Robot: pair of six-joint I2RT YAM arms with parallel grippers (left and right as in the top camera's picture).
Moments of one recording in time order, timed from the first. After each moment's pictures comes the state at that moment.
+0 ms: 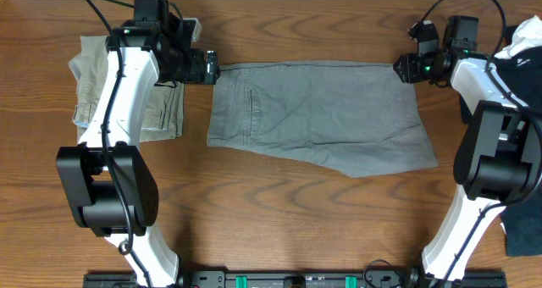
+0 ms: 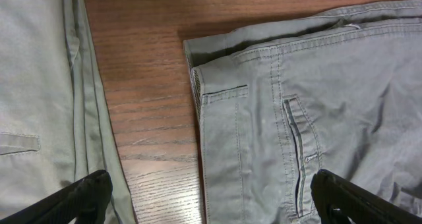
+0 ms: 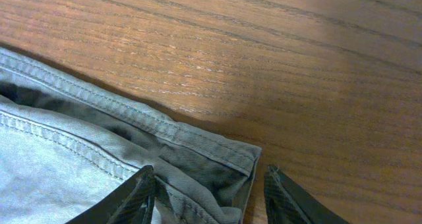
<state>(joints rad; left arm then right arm) 0.00 1.94 1.67 -0.93 0.29 0.07 -0.17 2.19 1.56 -0.41 -0.34 -0.29</state>
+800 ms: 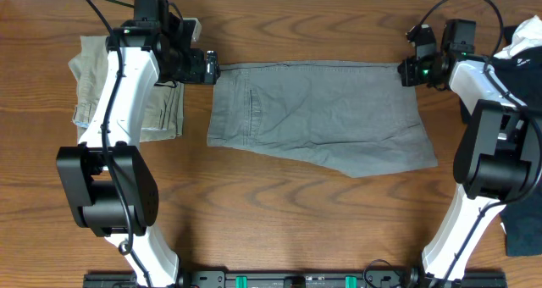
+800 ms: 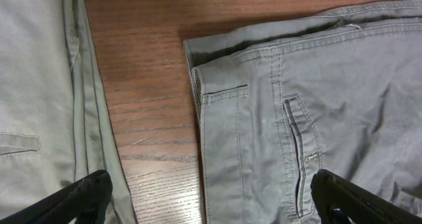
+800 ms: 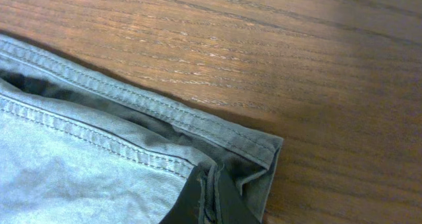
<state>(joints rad) 0.00 1.94 1.67 -0.93 0.29 0.07 -0.17 2.19 1.54 -0.40 -0.37 -0.29</state>
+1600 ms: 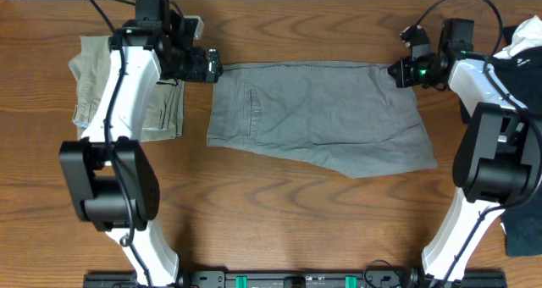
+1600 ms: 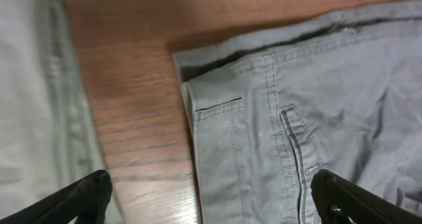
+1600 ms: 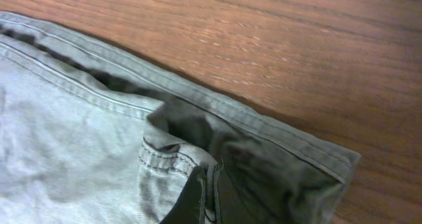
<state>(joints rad) 0.00 1.99 1.67 -0.88 0.33 0.10 -0.15 2.16 1.54 -0.47 -0.50 -0.28</state>
